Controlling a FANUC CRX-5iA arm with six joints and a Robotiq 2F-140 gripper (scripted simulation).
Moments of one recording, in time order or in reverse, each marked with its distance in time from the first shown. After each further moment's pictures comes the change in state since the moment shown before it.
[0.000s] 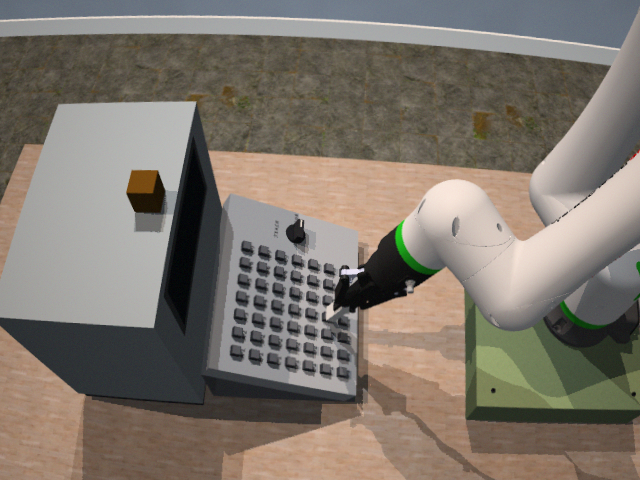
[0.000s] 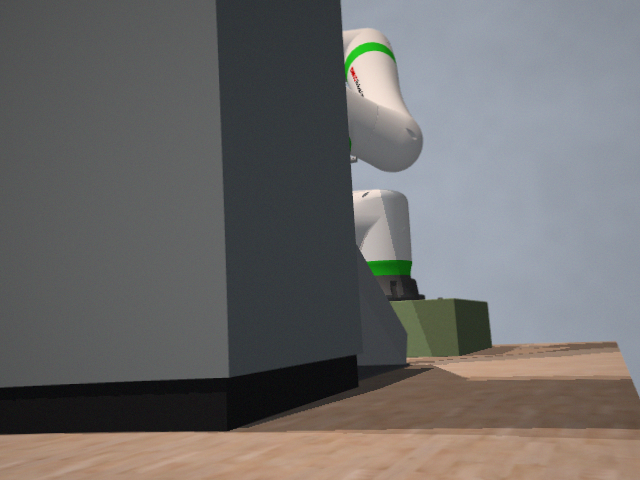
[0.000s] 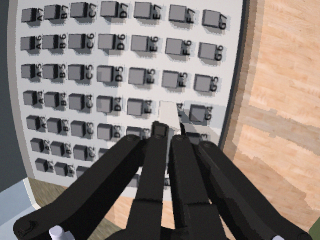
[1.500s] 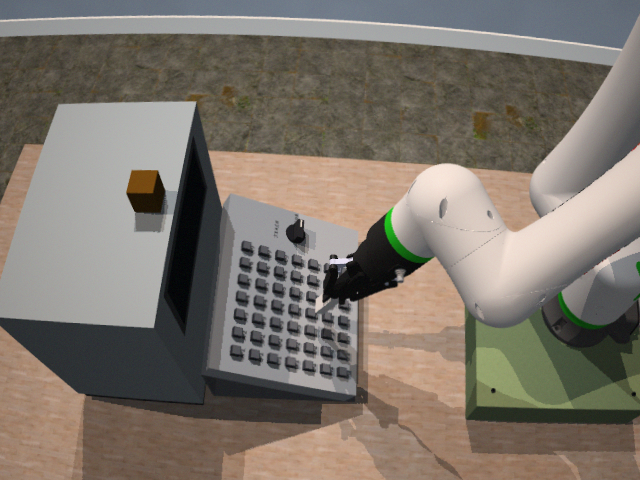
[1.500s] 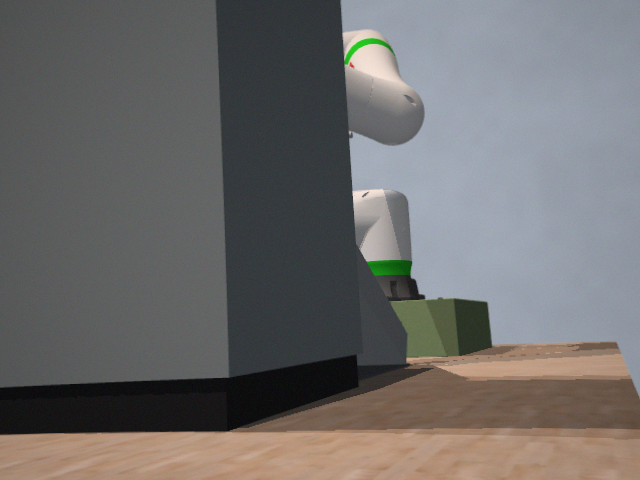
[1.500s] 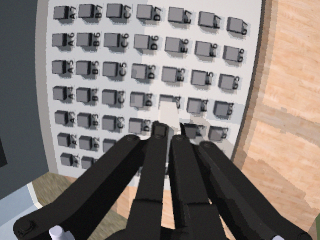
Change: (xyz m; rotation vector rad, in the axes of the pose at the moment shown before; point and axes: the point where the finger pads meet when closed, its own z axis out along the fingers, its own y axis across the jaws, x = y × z) arm -0.001 -0.033 -0.023 0.002 -0.001 -0.001
